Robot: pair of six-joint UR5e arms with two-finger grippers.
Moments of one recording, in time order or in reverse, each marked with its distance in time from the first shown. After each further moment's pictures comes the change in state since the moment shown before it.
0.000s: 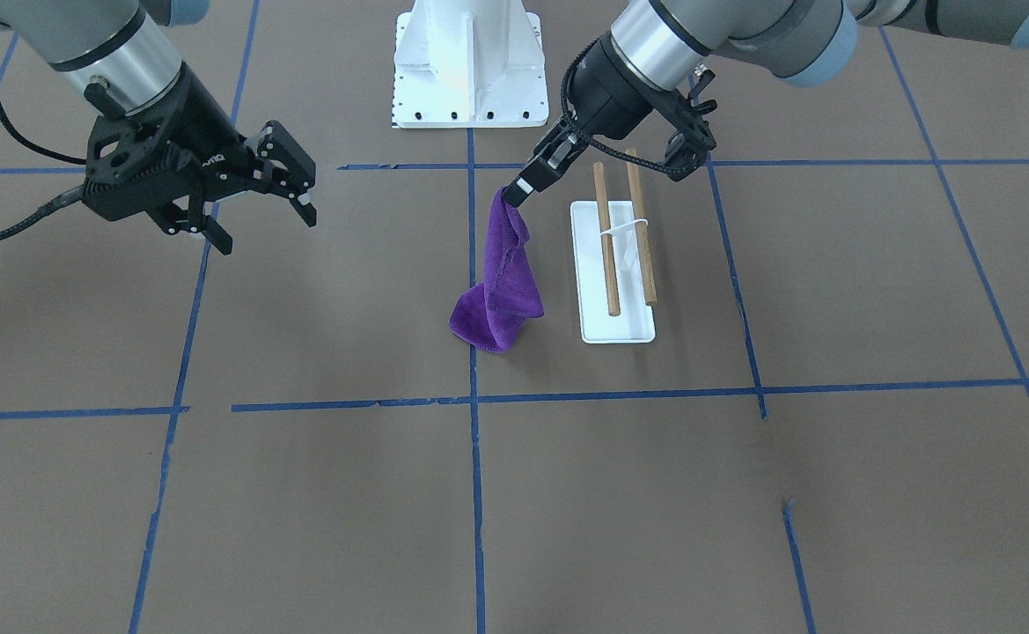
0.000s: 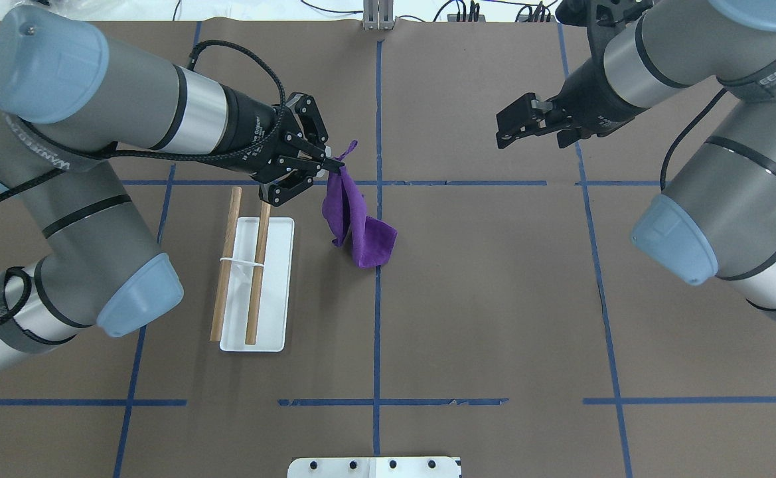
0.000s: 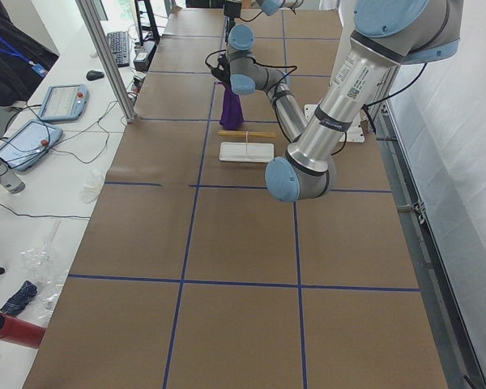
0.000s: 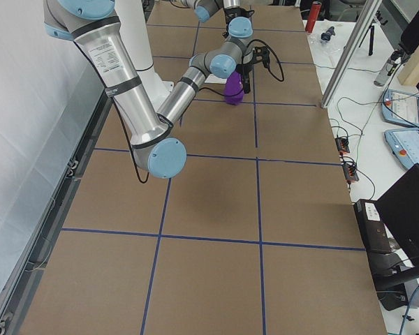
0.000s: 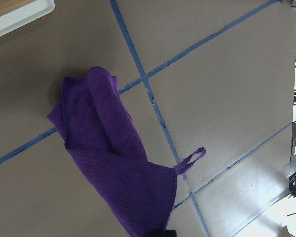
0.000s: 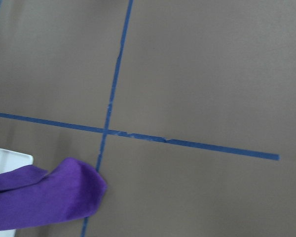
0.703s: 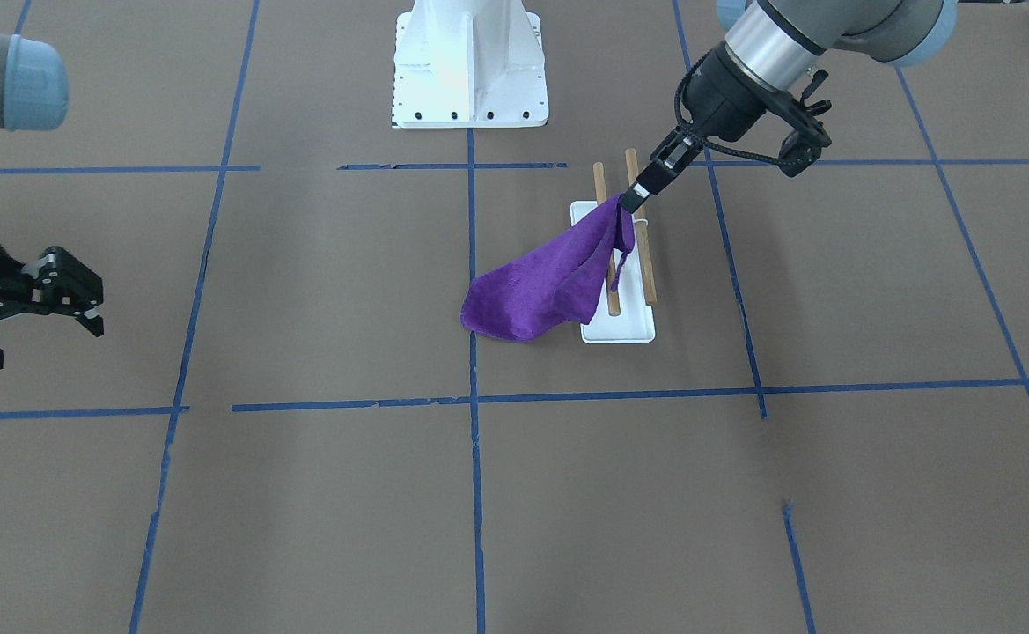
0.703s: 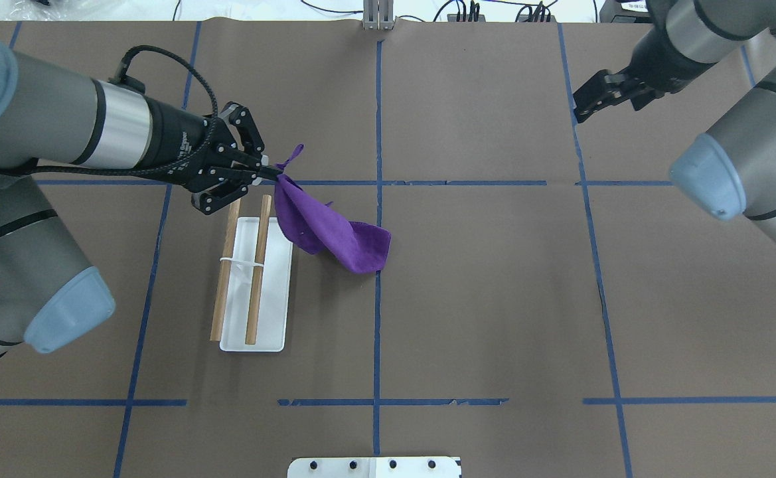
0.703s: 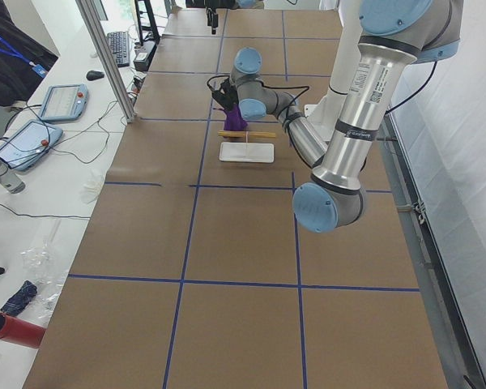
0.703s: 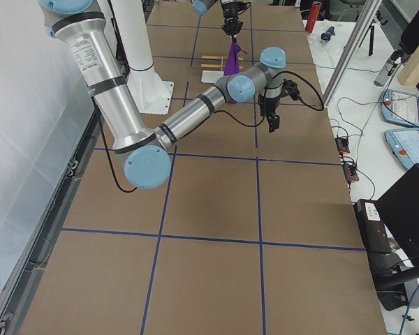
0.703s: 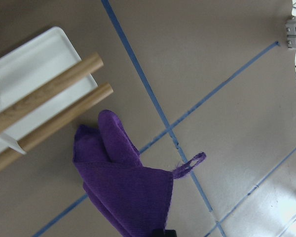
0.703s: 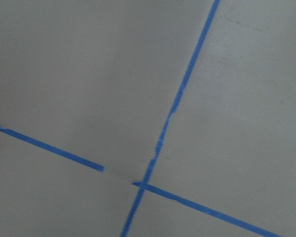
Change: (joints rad) left arm -0.052 0.270 -0.117 -0.001 -0.007 0.269; right arm 0.258 -0.084 -0.214 -0.079 0.078 -0.605
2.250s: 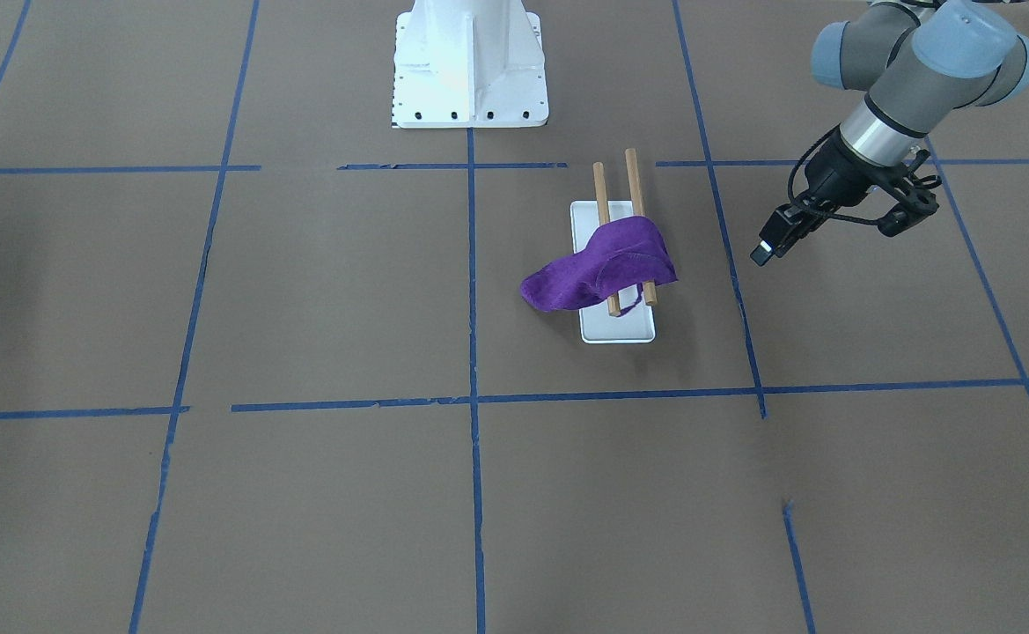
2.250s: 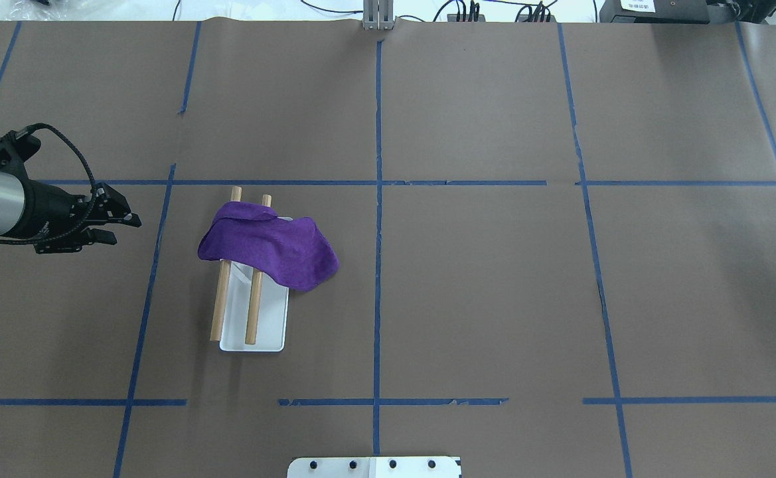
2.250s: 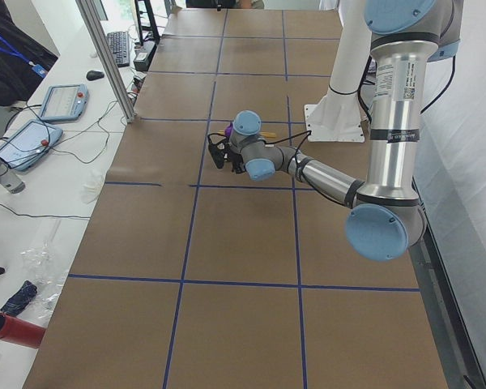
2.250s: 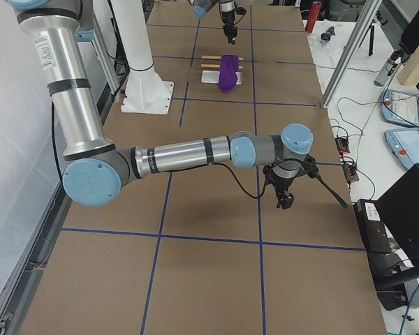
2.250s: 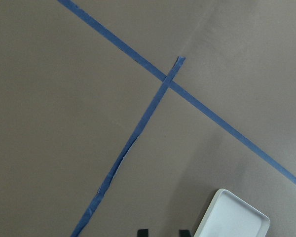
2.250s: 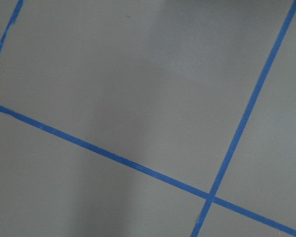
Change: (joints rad) left arm -0.046 0.301 0.138 -0.185 0.008 0.616; right arm 0.315 -0.170 -0.235 -0.001 0.106 -0.492
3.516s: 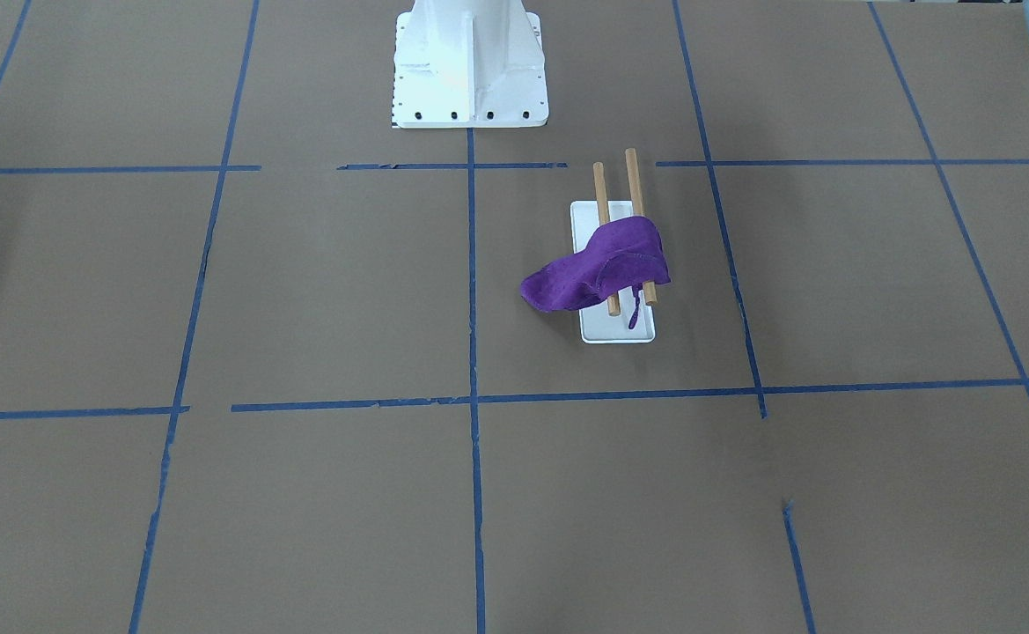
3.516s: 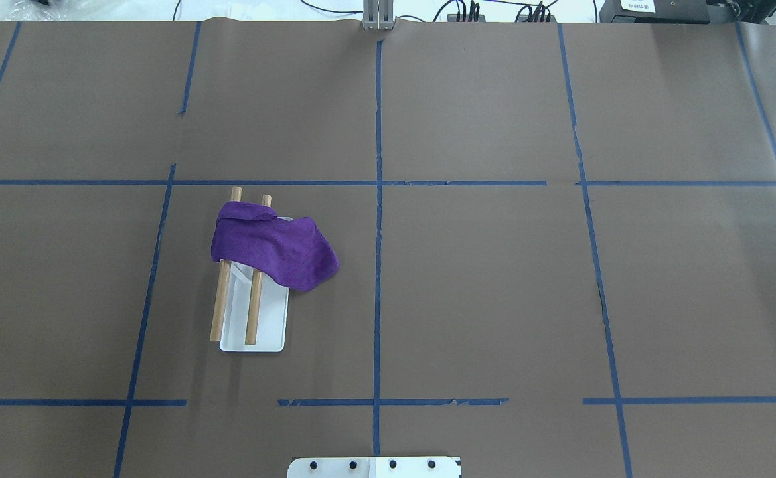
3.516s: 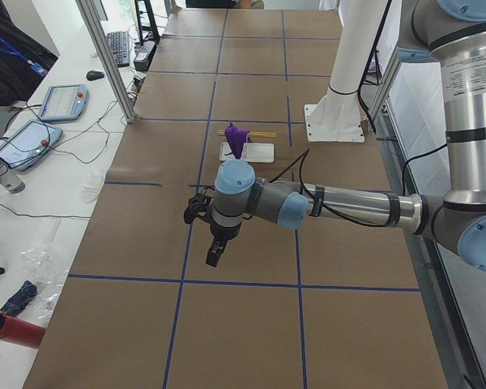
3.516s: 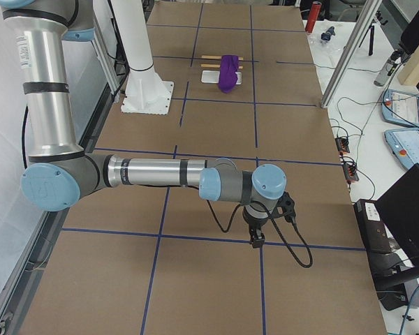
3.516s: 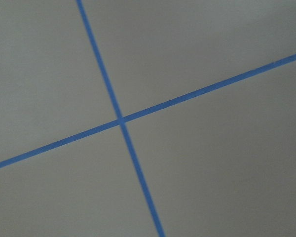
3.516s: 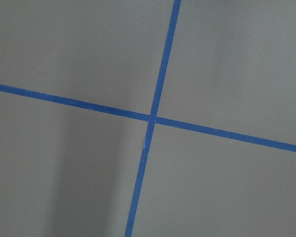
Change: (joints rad) left arm -0.687 0.179 0.017 0.613 -0.147 1.650; right arm 0.099 -0.148 0.001 0.008 -0.004 0.008
